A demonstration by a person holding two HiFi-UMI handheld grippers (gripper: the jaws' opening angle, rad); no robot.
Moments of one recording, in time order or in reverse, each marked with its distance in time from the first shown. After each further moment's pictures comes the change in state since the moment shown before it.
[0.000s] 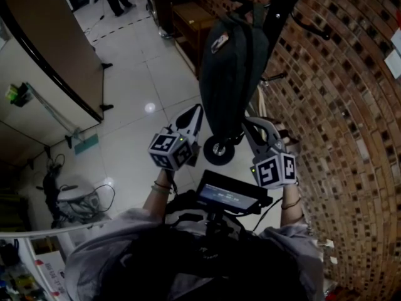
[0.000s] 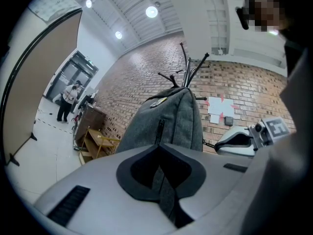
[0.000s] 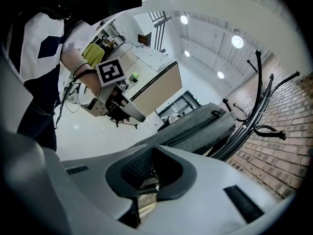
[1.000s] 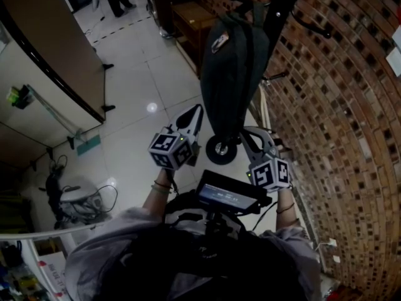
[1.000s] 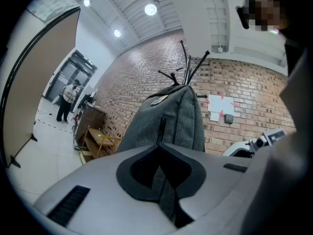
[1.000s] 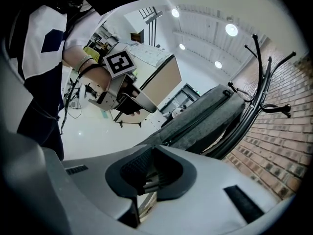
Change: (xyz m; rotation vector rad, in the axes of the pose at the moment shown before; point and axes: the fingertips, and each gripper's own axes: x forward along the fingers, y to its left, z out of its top) left arm 0.001 0.005 -0.005 0.018 0.029 -0.003; right arm 0.009 0.042 -0.027 0.121 0.019 0.041
